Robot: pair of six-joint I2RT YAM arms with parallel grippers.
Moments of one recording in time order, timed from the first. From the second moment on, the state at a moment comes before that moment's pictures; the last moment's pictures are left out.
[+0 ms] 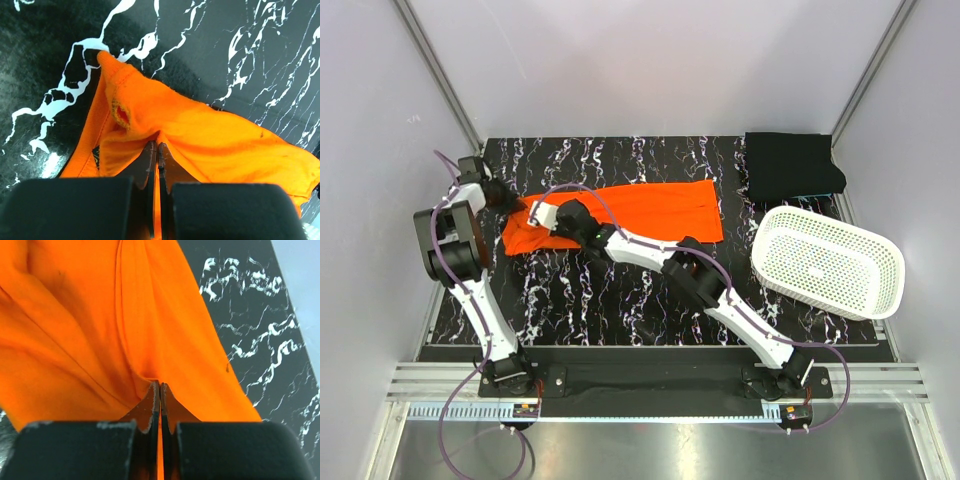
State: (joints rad) left arm 0.30 2.09 1.48 -0.34 0.34 -0.55; right arm 0.97 2.67 2.23 0.02 0.20 -0.57
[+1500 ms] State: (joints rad) left arm 0.24 2.24 1.64 -0.13 0.58 -0.63; right arm 0.92 2.58 1.94 0.33 0.35 -0.36
